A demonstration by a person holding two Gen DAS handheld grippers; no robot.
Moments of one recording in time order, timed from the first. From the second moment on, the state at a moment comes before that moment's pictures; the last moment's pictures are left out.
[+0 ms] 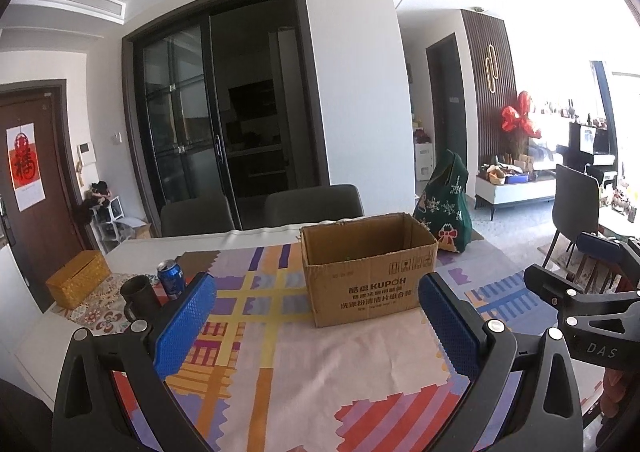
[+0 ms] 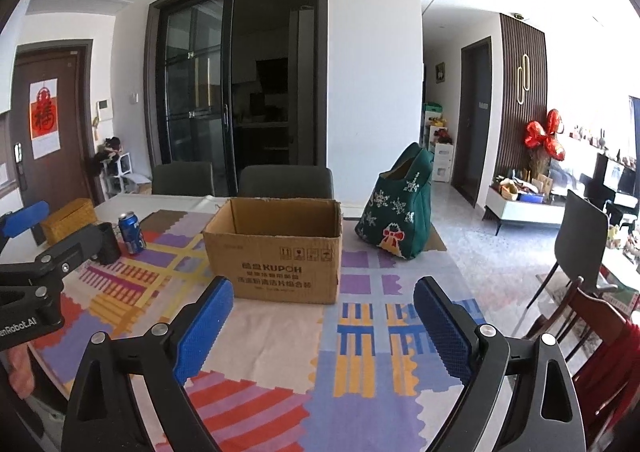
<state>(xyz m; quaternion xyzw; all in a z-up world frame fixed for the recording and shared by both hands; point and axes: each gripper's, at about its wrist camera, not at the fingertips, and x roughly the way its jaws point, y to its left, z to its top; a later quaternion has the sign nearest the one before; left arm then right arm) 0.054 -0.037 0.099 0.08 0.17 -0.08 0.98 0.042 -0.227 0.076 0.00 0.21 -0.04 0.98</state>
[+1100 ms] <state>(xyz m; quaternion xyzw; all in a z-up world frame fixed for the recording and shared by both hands) 0.060 -0.034 0.092 0.07 0.19 -0.09 0.98 0.039 -0.228 0.077 0.00 0.21 -0.04 0.98</state>
